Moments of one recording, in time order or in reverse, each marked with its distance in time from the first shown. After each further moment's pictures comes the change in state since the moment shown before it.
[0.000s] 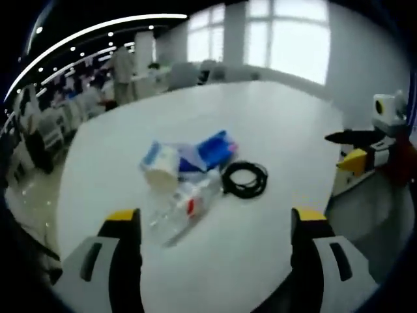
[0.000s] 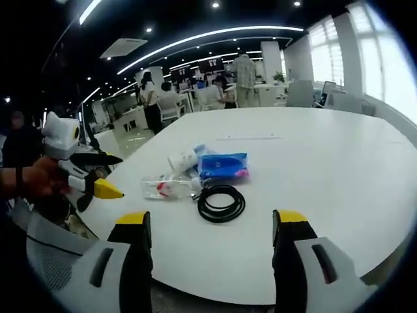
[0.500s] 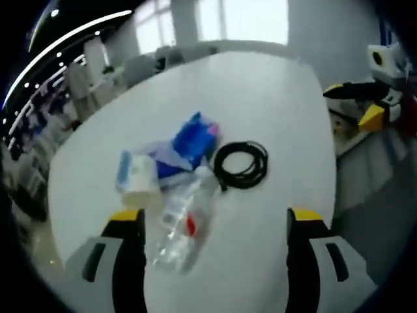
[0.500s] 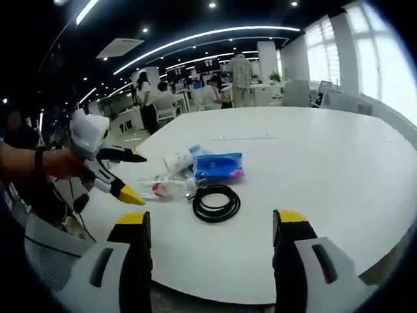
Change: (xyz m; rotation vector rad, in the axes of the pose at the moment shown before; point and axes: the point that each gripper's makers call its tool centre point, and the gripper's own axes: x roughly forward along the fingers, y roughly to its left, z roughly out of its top) left arm 0.067 0.001 -0.006 0.332 0.171 -0.157; right arm -0.001 -0.008 0.000 0.007 0.000 -0.035
